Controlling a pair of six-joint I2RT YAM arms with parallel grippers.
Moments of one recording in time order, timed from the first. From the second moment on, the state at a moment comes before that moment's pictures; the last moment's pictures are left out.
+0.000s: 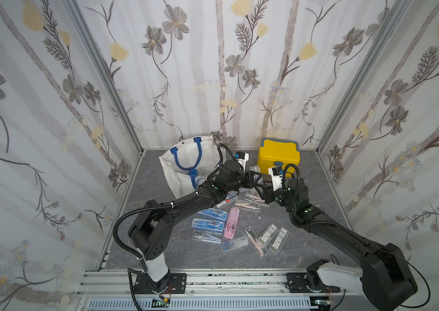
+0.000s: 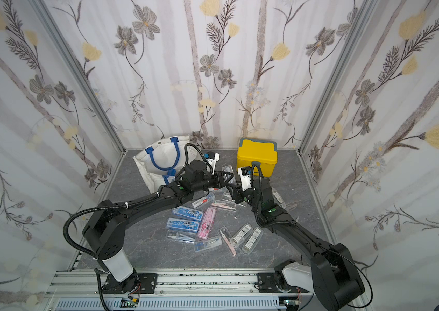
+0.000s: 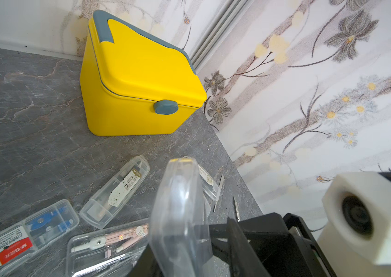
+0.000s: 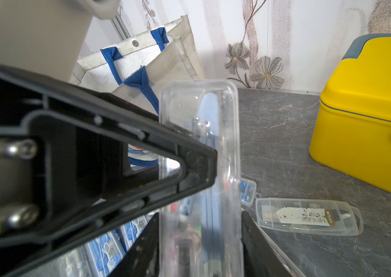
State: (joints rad) left arm -0.77 1.75 1.26 0.21 0.25 -0.67; right arm 0.45 1.21 0.66 0.27 -0.26 0.23
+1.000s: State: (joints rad) left arm -0.70 1.72 1.43 0.08 0.18 -0.57; right arm 0.42 1.12 0.57 0.27 -0.14 0.23
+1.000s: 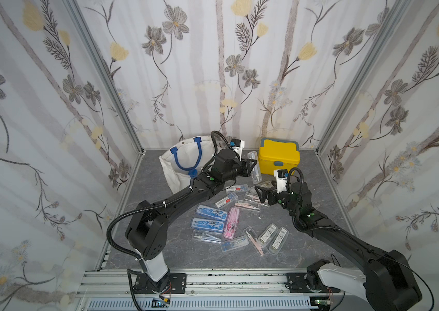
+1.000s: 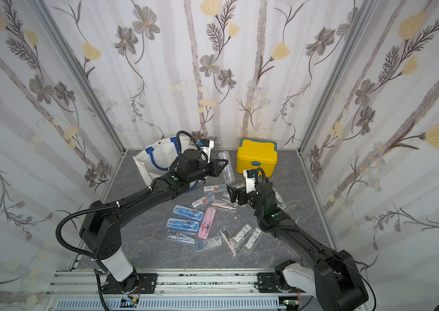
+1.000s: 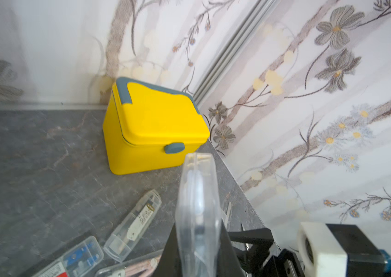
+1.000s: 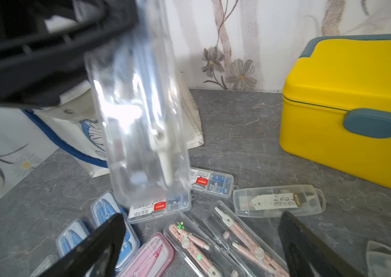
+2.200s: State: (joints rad) left arm -0.42 1.88 1.62 -0.52 -0.50 -0.14; right arm 0.36 1.15 0.52 0.27 -0.03 0.27
